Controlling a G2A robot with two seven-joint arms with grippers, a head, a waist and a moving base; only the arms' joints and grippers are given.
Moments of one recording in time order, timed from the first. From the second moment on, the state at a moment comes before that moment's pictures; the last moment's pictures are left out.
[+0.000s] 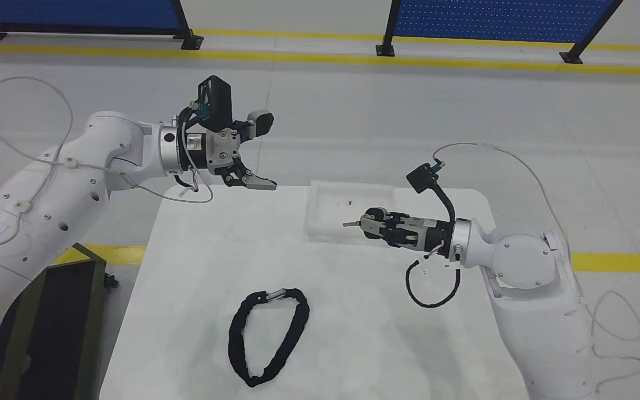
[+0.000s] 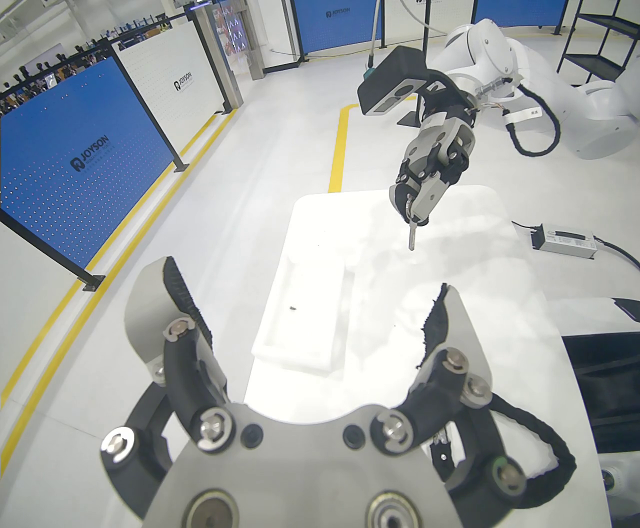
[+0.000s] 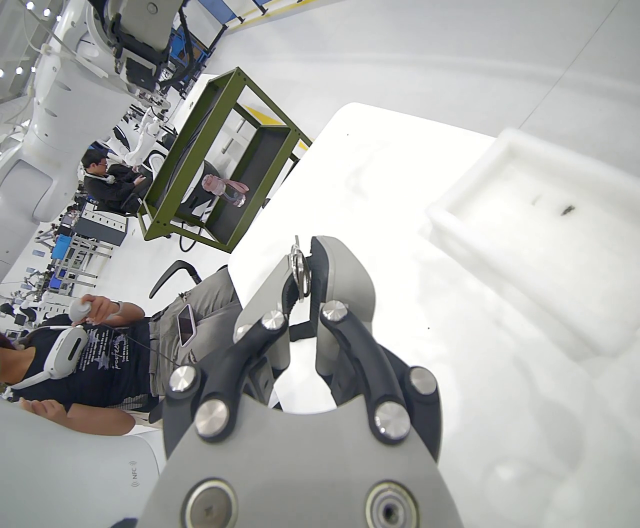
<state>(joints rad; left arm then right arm) -0.04 -0.94 -0.17 -1.08 0.67 -1.01 0.28 -1.13 -1.16 1.52 -1.88 -0.21 -0.18 1.16</state>
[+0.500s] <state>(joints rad) 0.11 -0.92 -0.22 -1.06 0.79 -0.99 0.31 -1.13 -1.16 1.52 -1.88 -0.21 -0.18 1.16</state>
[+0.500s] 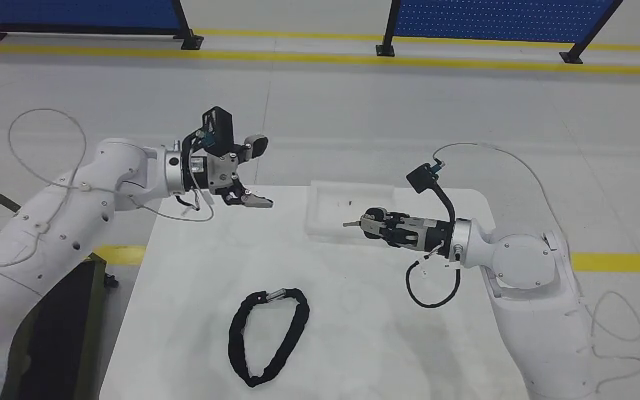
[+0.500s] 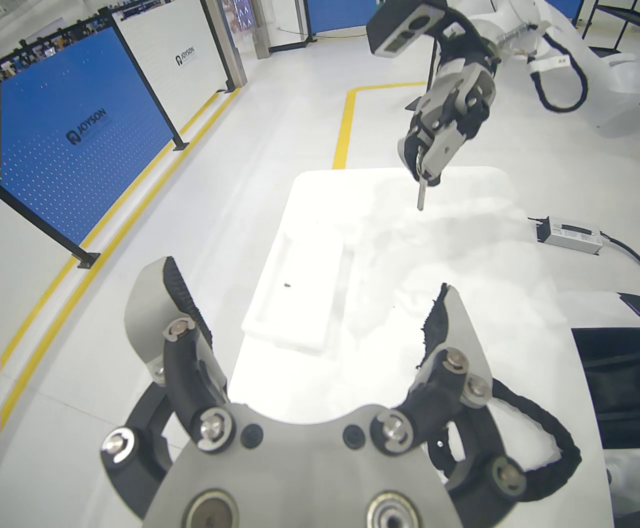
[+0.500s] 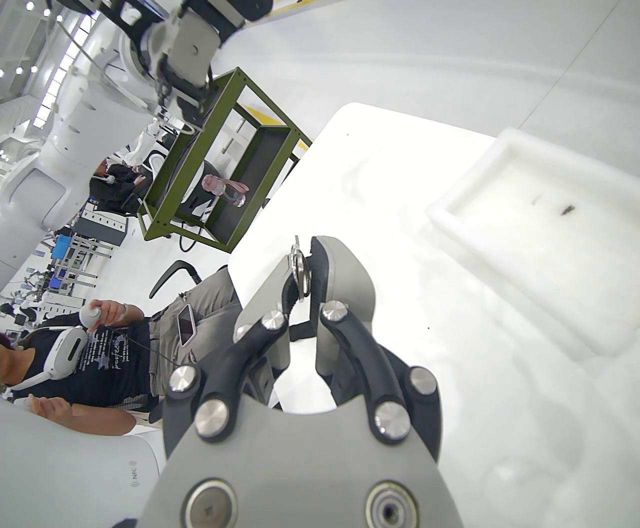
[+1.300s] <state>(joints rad) 0.39 -0.93 -0.17 -0.99 1.22 -1.01 0.57 -1.13 -1.16 1.52 -1.88 -0.21 -0.18 1.16</state>
